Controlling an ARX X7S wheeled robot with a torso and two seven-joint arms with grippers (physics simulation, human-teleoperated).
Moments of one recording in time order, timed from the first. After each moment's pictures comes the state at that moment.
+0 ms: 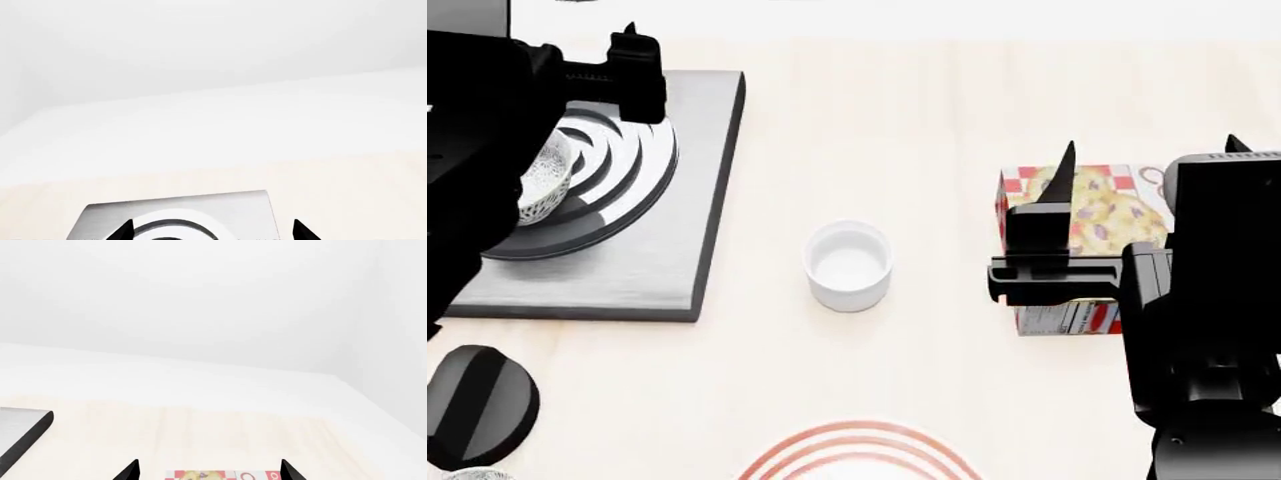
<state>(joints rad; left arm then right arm) -1.25 -0.18 0.37 -0.48 -0.39 -0.69 -0.23 0.66 0.32 0.07 -0.67 0.30 1.16 0.14</state>
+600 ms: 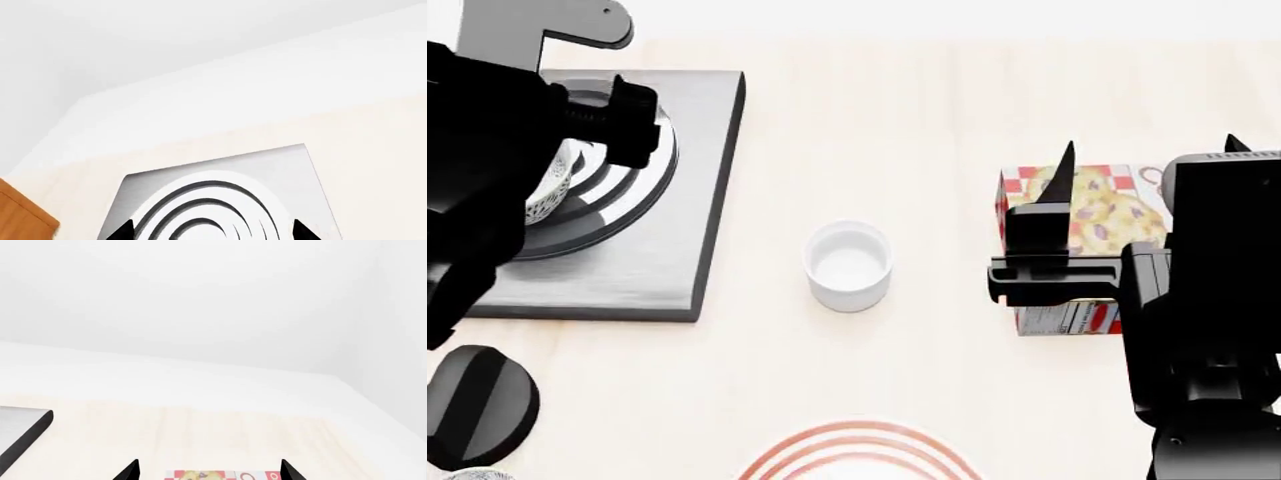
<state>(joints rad) -1.28 -0.19 0.48 -0.56 -0.33 -0.78 -0.27 0.66 0.33 0.06 -0.67 0.31 1.16 0.15</state>
